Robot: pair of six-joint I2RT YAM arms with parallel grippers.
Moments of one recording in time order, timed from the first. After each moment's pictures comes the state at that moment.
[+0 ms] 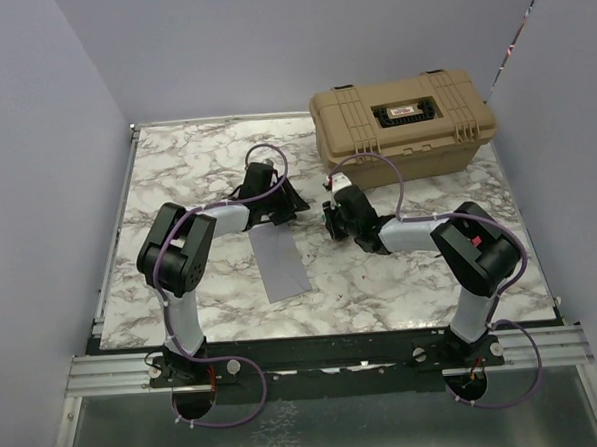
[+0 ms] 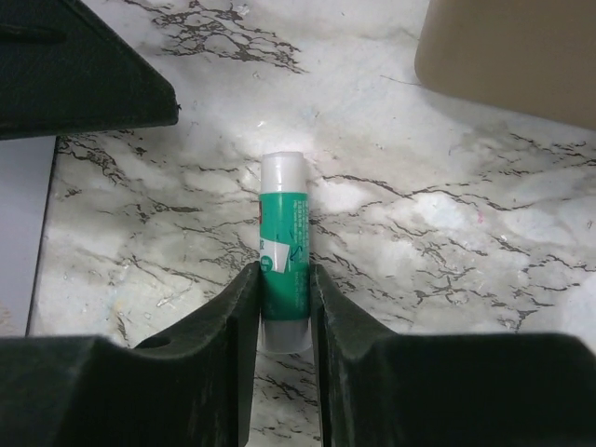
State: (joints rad) left arm -0.43 1.92 1.07 0.14 0.28 -0.87; right arm 0.66 1.81 0.87 0.29 0.13 0.18
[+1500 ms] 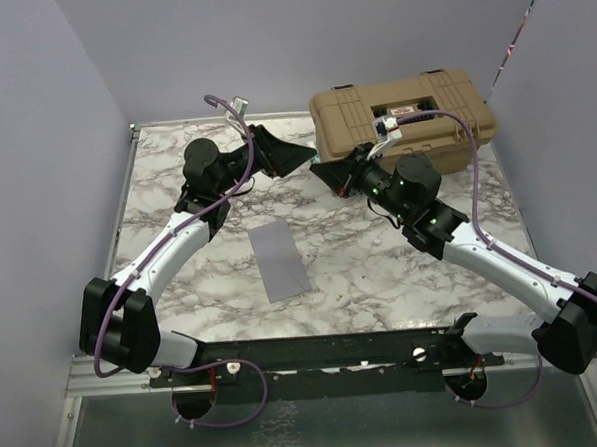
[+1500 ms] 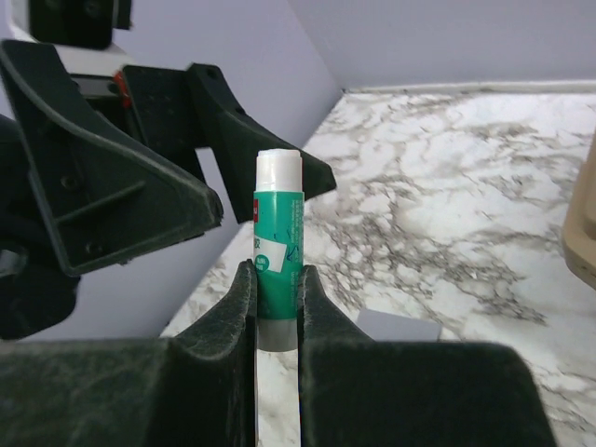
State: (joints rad) left arm -0.39 1.39 1.05 0.55 0.66 -0.87; right arm 0.71 1.22 0.99 0.24 -0.04 0.53
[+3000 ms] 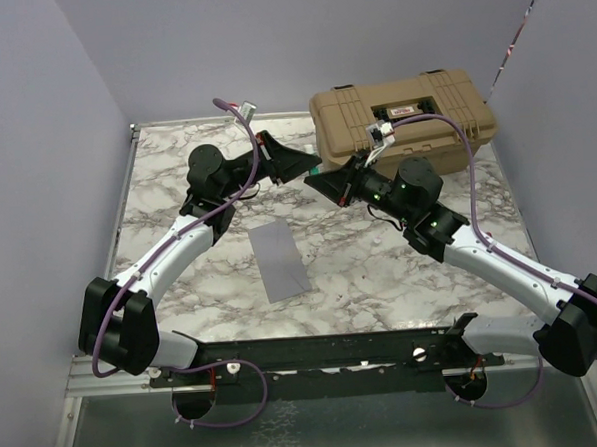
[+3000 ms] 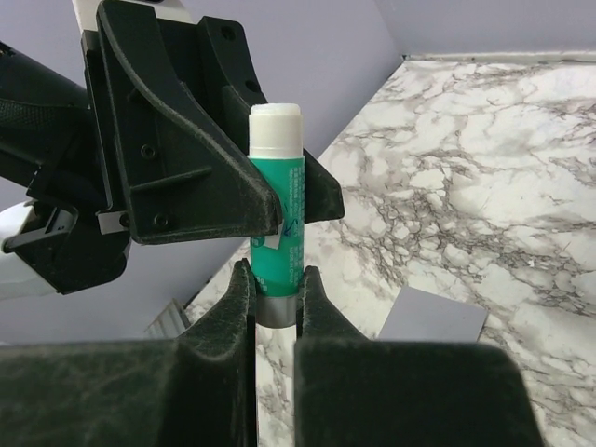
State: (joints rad) left arm -0.43 1.38 1.02 0.65 0.73 -0.99; right arm 0.71 1.20 0.96 0.29 -0.21 0.58
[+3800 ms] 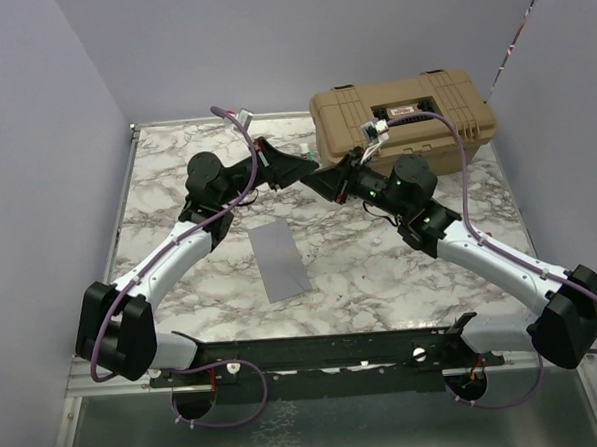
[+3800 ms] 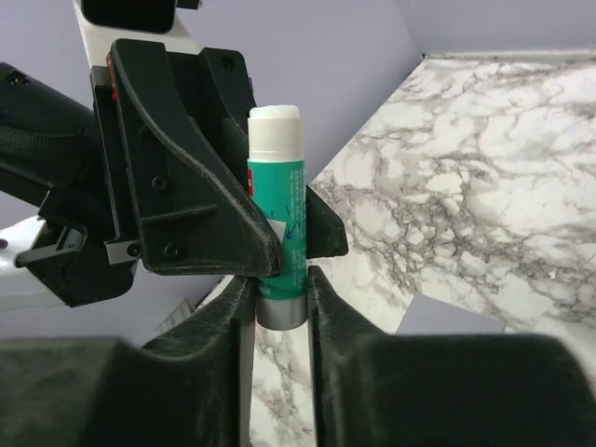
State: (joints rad) left arm -0.43 1.36 0.96 0.68 0.72 -0.98; right arm 0.69 1.26 0.96 0.38 -0.26 0.60
